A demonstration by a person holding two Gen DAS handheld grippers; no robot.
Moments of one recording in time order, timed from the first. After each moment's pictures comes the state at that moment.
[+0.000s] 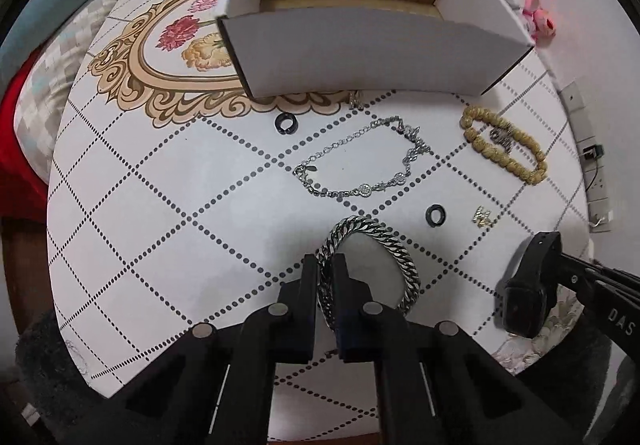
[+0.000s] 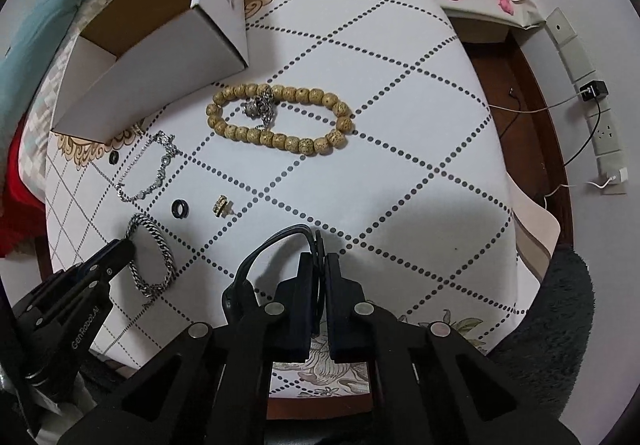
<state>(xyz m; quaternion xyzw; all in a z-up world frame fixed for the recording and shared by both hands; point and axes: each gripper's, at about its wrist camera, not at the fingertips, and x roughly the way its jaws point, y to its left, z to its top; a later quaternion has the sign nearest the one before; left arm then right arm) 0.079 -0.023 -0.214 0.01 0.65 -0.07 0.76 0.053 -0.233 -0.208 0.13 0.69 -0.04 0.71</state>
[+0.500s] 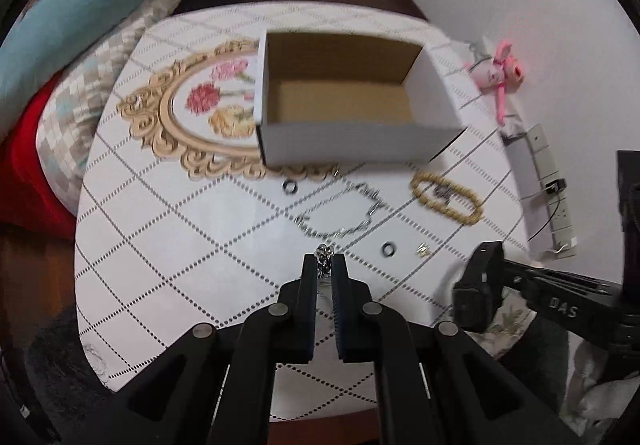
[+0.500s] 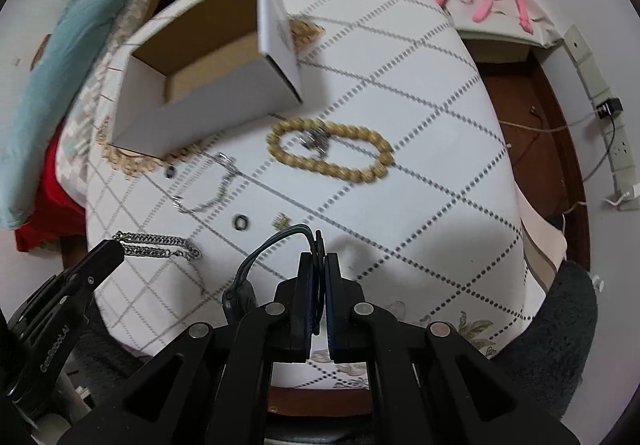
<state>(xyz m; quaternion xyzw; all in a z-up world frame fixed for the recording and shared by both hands) 0.078 -0.020 -0.128 -0.02 0.59 -0.09 0.80 0.063 -0.223 -0.165 0.15 0.66 0.01 0.74</state>
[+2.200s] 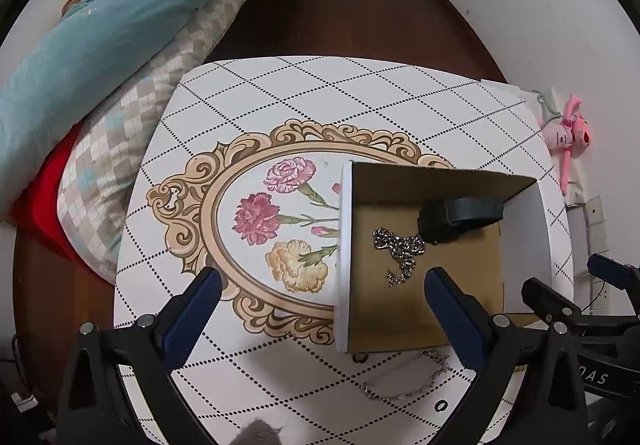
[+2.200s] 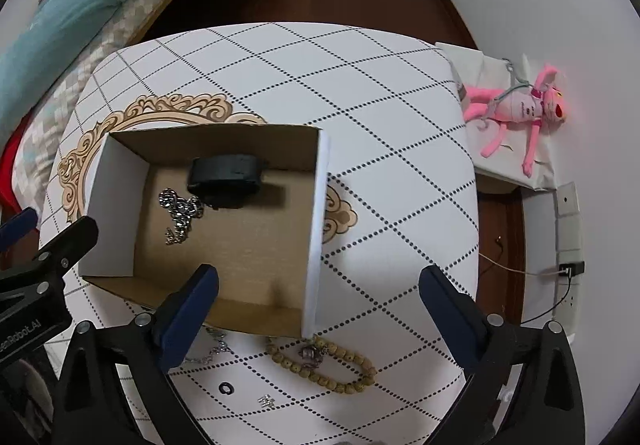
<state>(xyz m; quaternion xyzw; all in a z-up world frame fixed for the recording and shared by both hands) 0.210 0.008 -0.142 -0.01 0.57 0.01 0.82 0.212 -0.182 -0.147 -0.03 0.62 0.00 0.78</state>
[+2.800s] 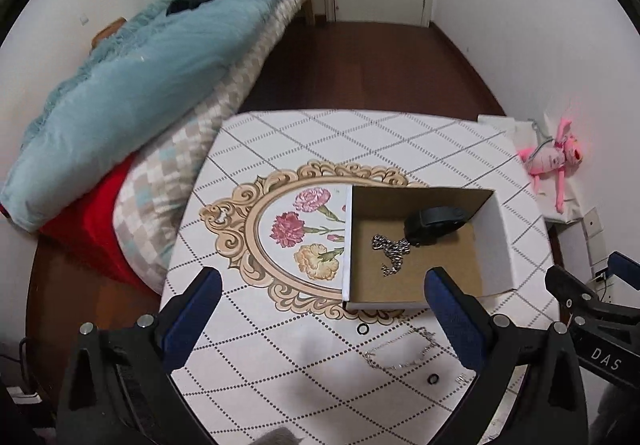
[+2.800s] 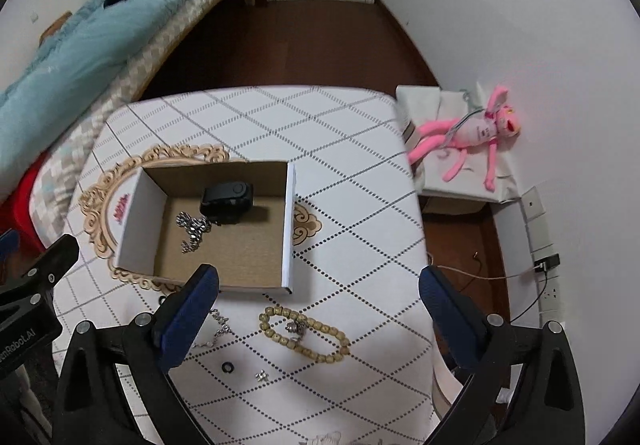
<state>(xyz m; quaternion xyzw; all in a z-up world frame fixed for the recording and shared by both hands) 0.146 0.002 -0.067 0.01 0.49 0.03 0.87 0.143 -0.195 -0.063 -0.02 0.53 -0.04 0.85</state>
